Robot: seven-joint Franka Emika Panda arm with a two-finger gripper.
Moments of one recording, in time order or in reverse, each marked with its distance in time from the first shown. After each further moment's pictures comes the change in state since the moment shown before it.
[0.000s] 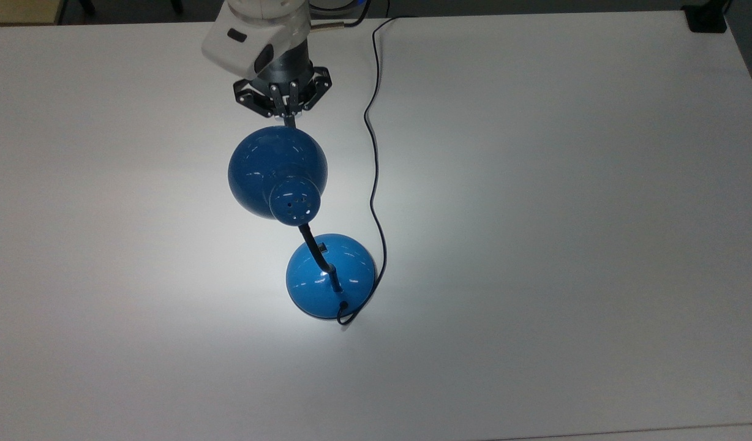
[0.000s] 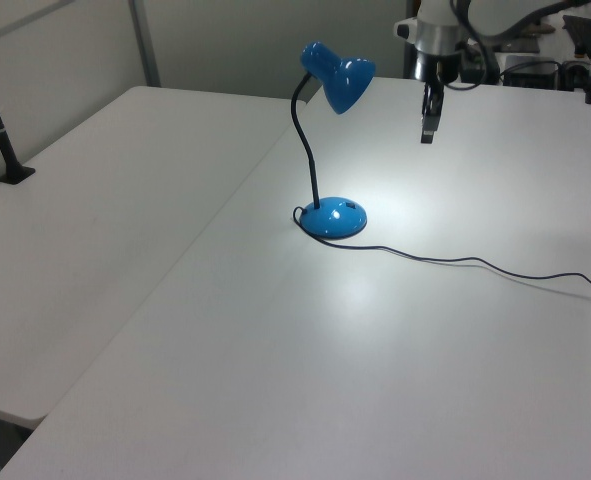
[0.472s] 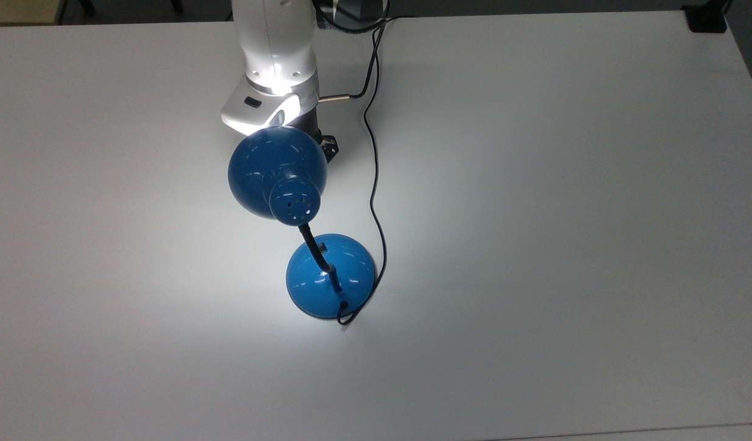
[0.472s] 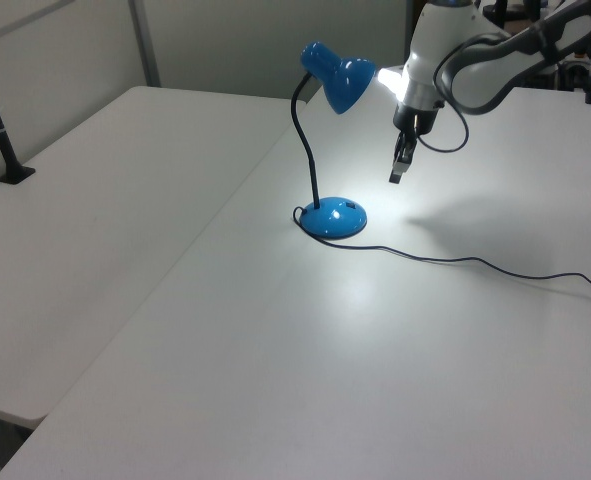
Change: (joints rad) arm 0.007 0.138 0.002 -0.102 0.010 0.410 0.014
